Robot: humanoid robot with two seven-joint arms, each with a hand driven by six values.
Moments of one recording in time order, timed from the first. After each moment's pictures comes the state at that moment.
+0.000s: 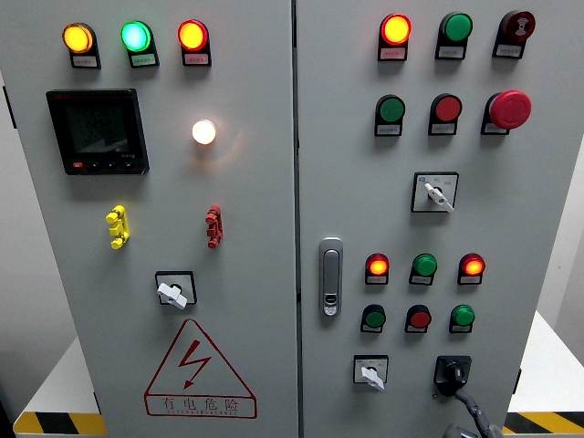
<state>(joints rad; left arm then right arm) -0.04 -0.09 0.02 -0.19 0.04 0.09 0.03 0.17 0.14 1.39 1.50 -1.37 -0.06 -0.12</state>
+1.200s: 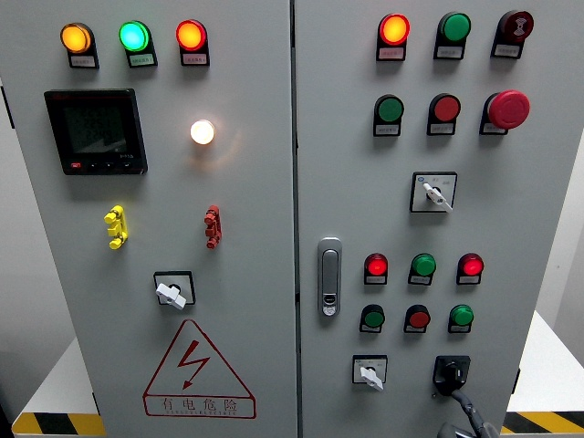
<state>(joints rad) -0.04 -0.09 0.02 -0.19 0.04 0.09 0.03 0.19 0.14 1.38 1.49 -1.37 -0.06 -0.13</state>
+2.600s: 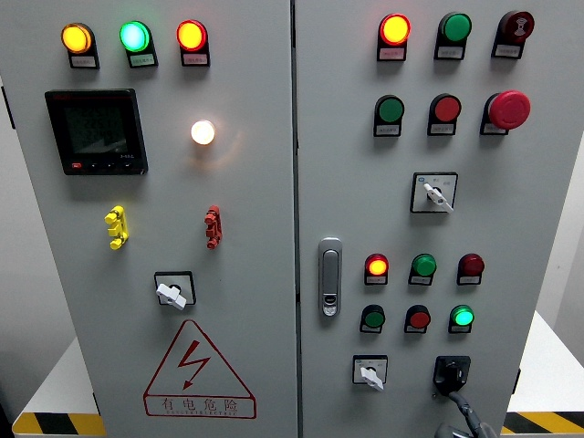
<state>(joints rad) -0.04 -0.09 0.02 -0.19 0.04 0.09 0.03 0.19 0.14 1.38 1.48 -1.37 -0.06 -0.13</state>
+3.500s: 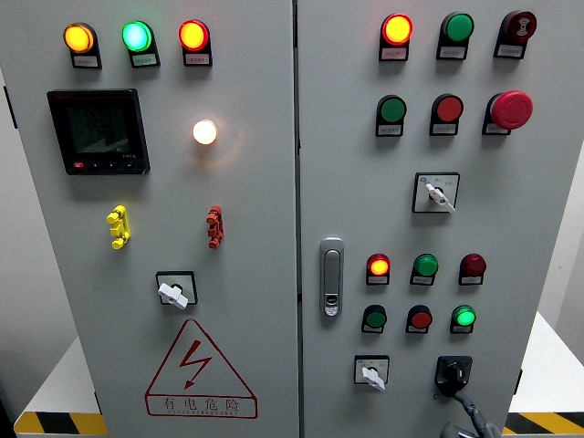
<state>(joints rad) -0.04 -0.09 0.02 -0.19 0.04 0.09 0.03 0.19 0.14 1.40 1.47 -1.37 -0.06 -0.12</state>
